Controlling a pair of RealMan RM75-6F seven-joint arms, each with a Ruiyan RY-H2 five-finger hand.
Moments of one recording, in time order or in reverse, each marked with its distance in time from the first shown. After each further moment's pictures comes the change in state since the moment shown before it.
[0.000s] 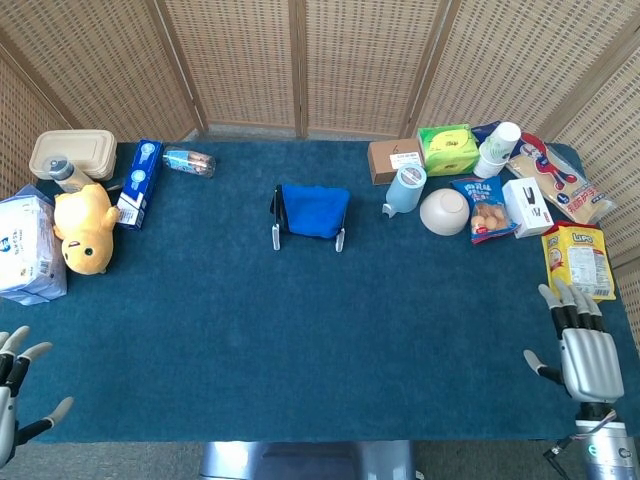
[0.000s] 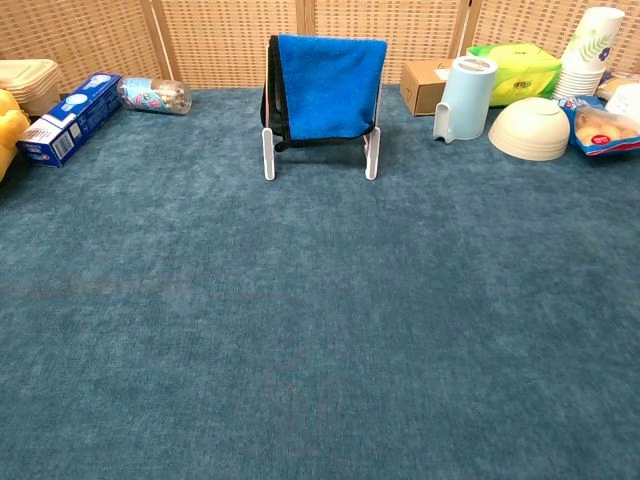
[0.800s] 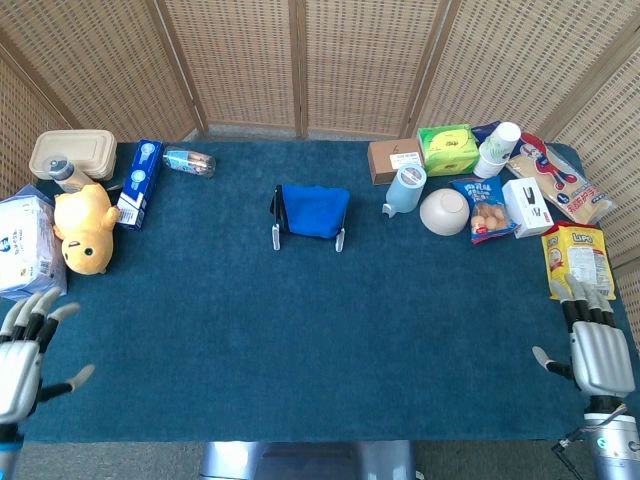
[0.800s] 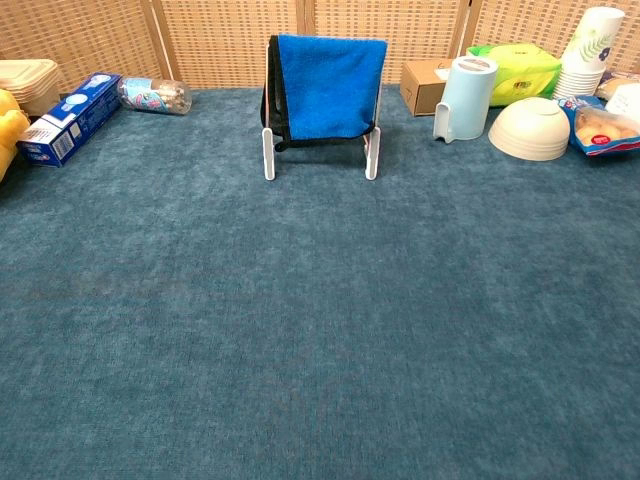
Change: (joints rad) left arm -0.174 0.076 0.023 -0.104 -0.114 -0.111 -0.001; right arm 0.010 0.054 0.038 -0.080 0.087 -0.070 -0.042
